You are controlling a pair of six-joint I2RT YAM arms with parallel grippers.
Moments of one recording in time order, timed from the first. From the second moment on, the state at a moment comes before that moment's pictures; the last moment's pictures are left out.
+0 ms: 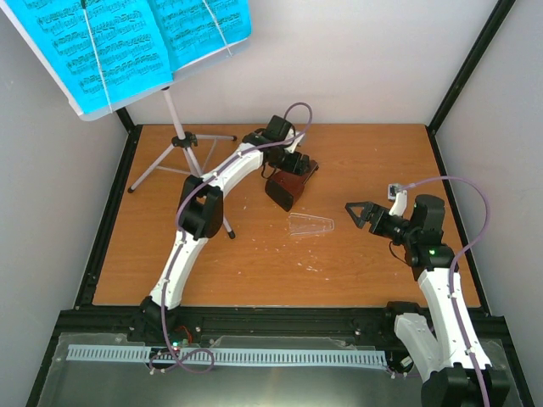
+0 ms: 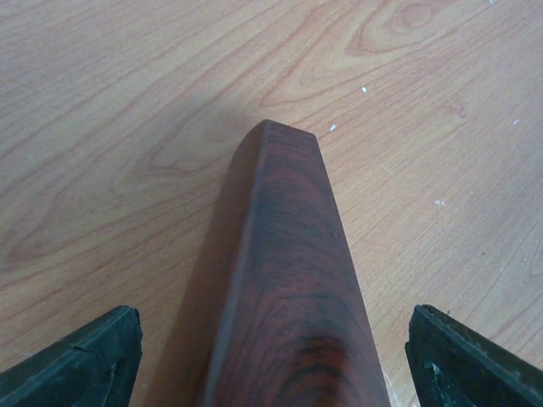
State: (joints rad) left arm -0.55 2.50 2.30 -0.73 0.32 -0.14; right arm -0.06 0.77 0.60 -0.37 -0.72 0.46
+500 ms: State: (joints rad) left arm -0.62 2.52 2.29 -0.74 0.27 -0.02; right arm -0.06 0.75 0.57 -0.37 -0.72 0.47
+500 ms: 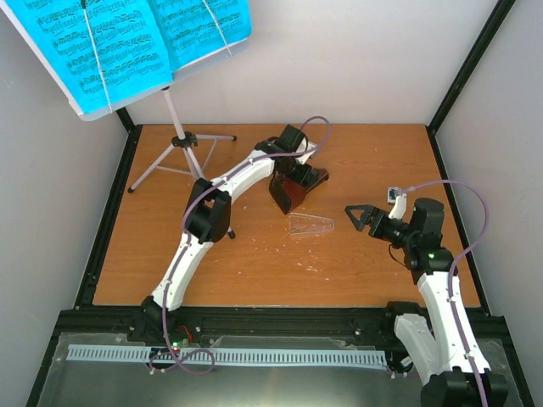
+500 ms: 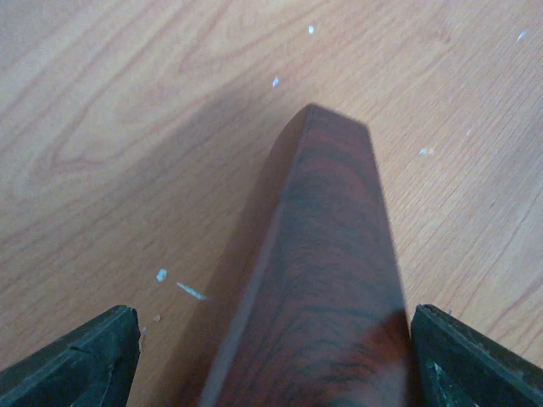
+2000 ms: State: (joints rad) left arm -0.66 2.05 1.59 -0.60 0.21 0.02; right arm -0.06 0.67 0.39 -0.34 -0.76 0.55
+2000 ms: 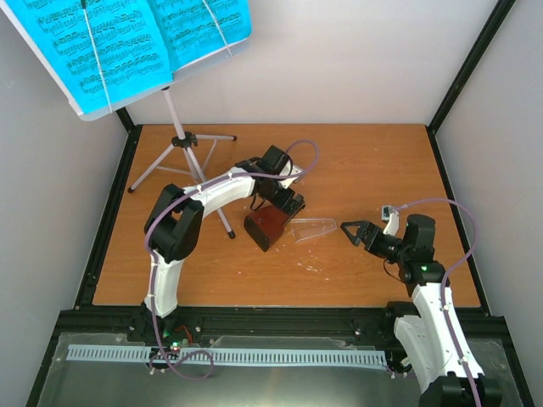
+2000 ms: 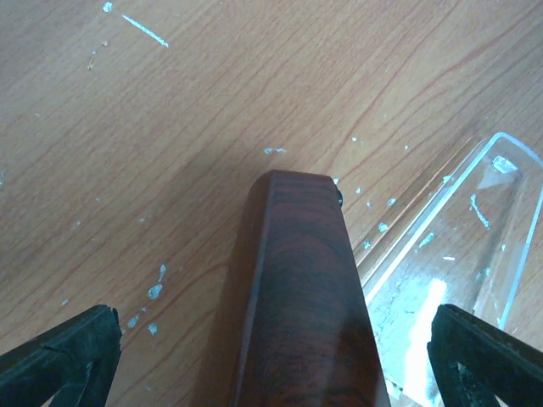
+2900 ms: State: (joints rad) left arm -0.68 2.06 1.54 -0.61 0.18 0.10; right arm -0.06 0.69 0.37 -0.33 -0.78 0.55
